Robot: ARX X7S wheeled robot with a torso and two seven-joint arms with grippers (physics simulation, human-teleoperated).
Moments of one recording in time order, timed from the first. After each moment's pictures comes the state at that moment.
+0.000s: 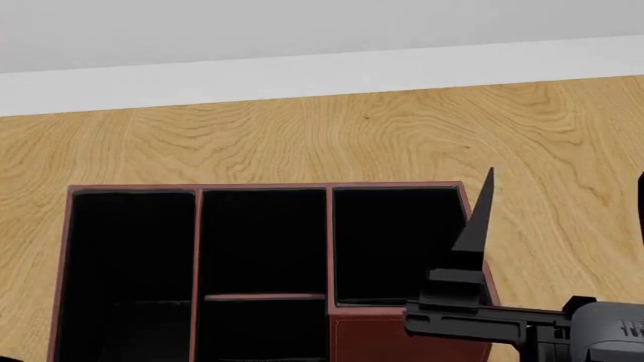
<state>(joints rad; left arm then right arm) -0.69 -1.47 0.69 0.90 -0.73 -0.74 0.34 0.25 0.62 -0.05 -0.97 0.61 0.66 0.66</state>
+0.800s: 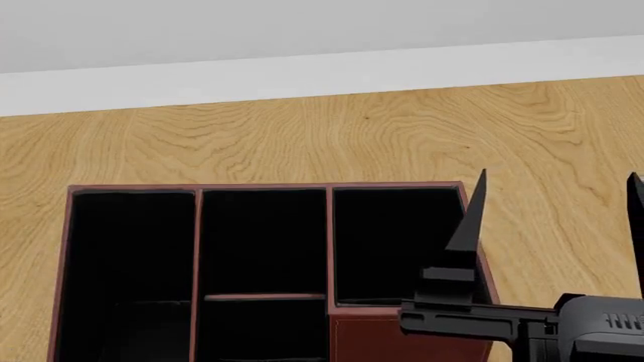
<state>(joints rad) -0.56 -1.37 0.80 0.74 -0.59 -0.63 0.32 0.26 0.63 -0.09 -0.95 0.61 0.65 0.67</state>
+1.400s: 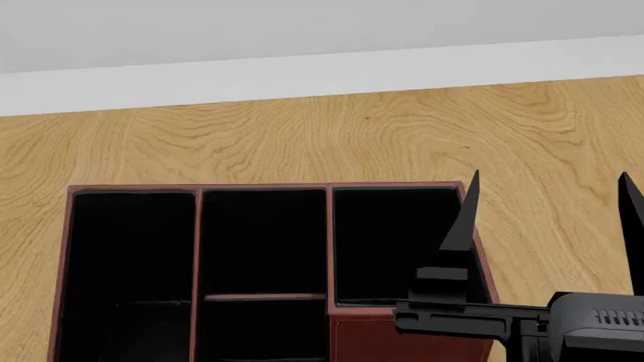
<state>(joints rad) -0.51 -1.30 0.86 0.60 -0.50 -0.62 0.31 0.27 0.63 -0.11 -0.93 0.60 0.64 0.67</state>
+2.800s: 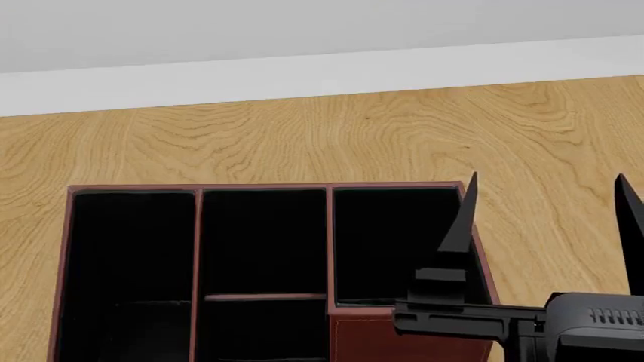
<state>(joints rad) -0.44 -1.09 0.95 0.33 -0.37 -0.51 0.30 0.27 0.65 -0.13 -0.92 0.61 0.62 0.69</state>
